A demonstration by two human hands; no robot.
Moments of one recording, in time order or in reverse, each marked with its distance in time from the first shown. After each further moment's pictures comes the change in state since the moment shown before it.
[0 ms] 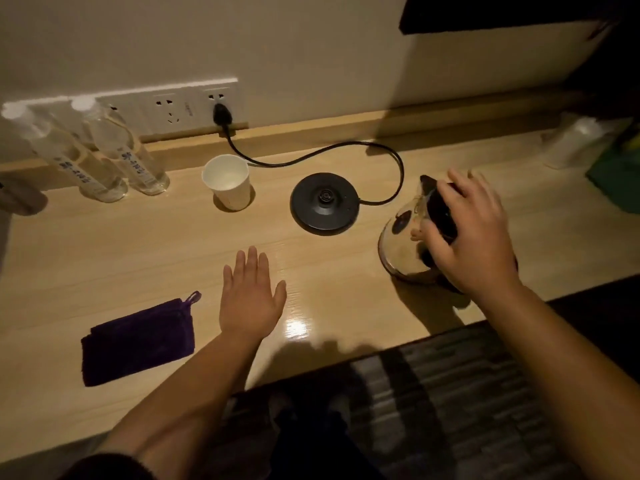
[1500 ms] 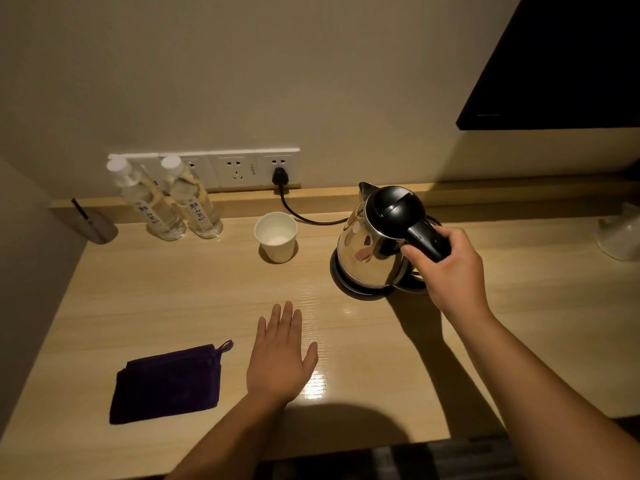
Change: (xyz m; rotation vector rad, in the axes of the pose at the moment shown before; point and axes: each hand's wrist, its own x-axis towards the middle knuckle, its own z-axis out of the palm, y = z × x) left_hand 0.002 -0.001 0.002 -0.059 0.031 -0.014; right_hand 0.077 -0.040 0.063 0.603 -0.006 0.266
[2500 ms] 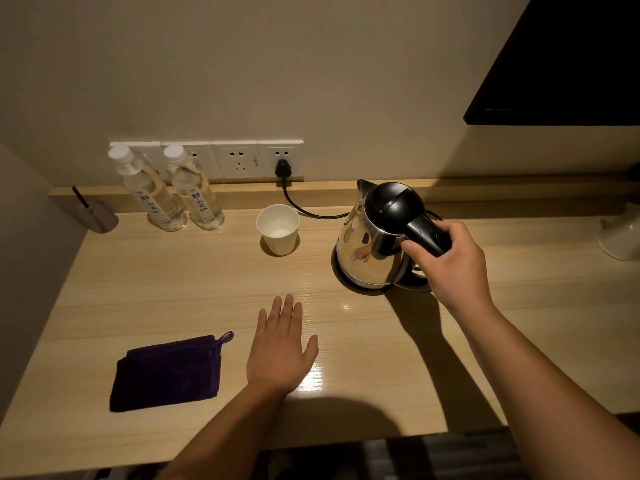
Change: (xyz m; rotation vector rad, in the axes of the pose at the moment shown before) left_hand 0.000 0.000 -0.001 -0.016 0.016 0.002; right_hand 0.002 0.002 0.000 -0.007 -0.044 -0.026
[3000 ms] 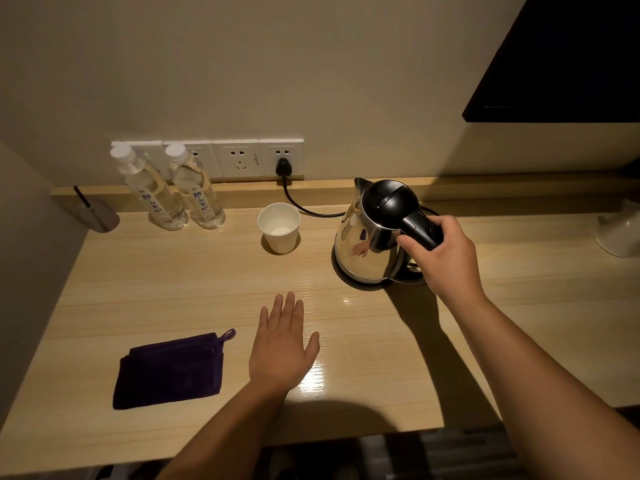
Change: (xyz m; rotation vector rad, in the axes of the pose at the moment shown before) left_hand 0.000 -0.001 0.001 0.003 -0.008 -0.001; right_hand 0.007 0.002 0.009 -0.056 -0.016 0.011
